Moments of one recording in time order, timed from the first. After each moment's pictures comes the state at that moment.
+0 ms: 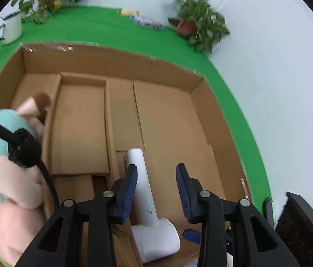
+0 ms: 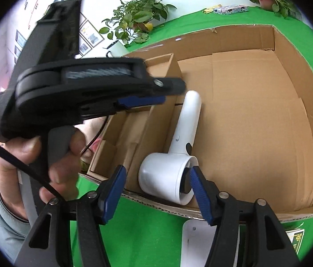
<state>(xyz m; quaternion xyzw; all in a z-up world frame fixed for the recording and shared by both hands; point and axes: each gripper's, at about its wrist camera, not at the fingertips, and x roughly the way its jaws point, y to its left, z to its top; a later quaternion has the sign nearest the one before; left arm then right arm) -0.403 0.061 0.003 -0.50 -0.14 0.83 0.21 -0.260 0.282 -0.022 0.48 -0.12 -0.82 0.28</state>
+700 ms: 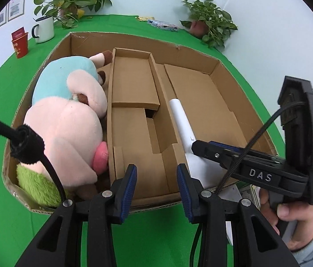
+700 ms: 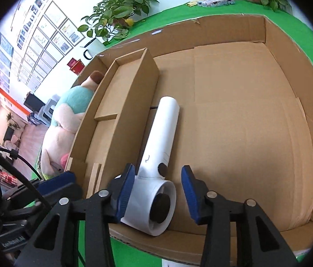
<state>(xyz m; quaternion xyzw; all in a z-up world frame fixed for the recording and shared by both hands) -0.285 0.018 -0.015 -0.49 -0.08 0.86 0.15 -0.296 0.273 -0.040 0.50 -0.10 -0.83 0.23</state>
